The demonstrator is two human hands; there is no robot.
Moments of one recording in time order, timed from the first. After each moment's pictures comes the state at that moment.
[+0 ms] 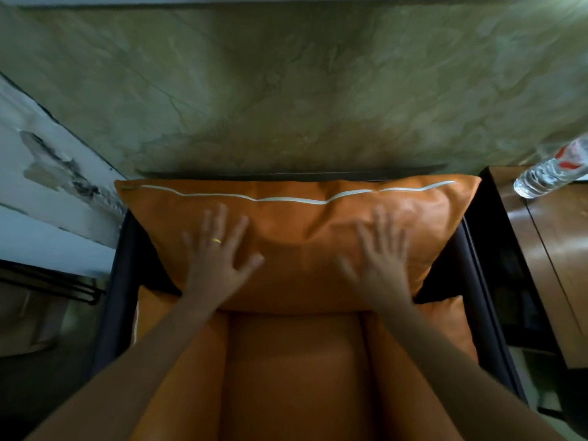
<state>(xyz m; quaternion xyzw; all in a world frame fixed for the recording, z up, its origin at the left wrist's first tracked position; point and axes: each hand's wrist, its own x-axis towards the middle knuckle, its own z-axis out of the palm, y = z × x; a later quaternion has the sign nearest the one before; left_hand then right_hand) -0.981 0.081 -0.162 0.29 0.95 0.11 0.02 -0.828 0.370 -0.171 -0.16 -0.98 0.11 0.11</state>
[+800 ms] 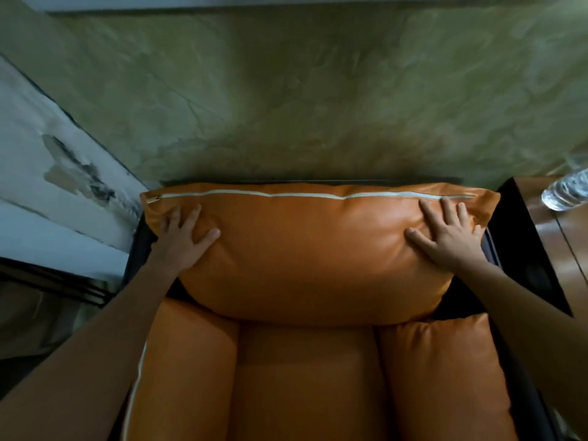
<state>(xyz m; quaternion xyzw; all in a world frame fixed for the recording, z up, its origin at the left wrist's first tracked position) -1.090 0.005 -0.185 0.09 0.96 0.14 0.23 -0.860 0.518 -0.187 -0.29 -0.94 0.12 -0.12</state>
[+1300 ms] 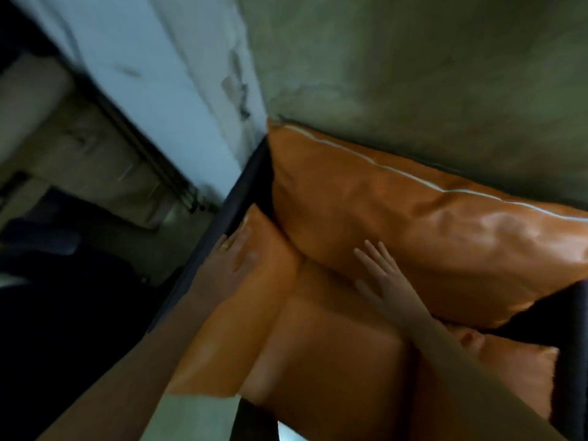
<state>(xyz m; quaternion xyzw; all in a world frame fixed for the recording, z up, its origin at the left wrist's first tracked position) -0.852 -0.101 -0.142 -0.01 0.98 0.19 0.05 -0.813 0.259 -0.188 0.12 -0.93 0.31 -0.17</state>
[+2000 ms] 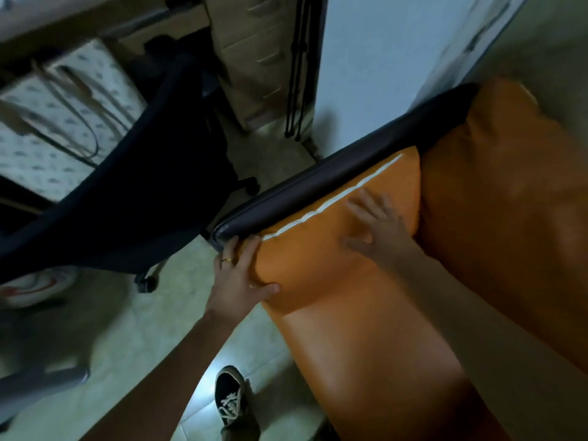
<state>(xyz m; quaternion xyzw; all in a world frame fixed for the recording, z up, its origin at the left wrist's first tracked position) -0.581 -0.215 -0.248 -0.33 0.87 0.36 0.07 -0.829 0.004 -0.236 0.34 -0.89 0.14 -0.25</state>
